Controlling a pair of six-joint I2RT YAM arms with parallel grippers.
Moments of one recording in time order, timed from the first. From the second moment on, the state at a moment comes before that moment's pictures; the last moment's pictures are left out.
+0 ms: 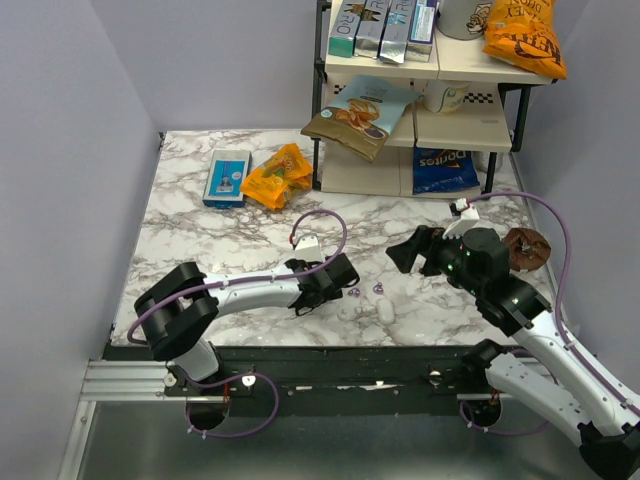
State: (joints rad) left arm -1.05 1.58 0.92 -0.59 -0.53 -1.20; right arm 0.58 0.70 0.69 -0.35 0.00 0.53
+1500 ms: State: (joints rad) left arm -1.05 1.37 0.89 -0.47 -0.55 -0.91; right arm 0.58 0.71 0.73 -0.38 0.04 0.52
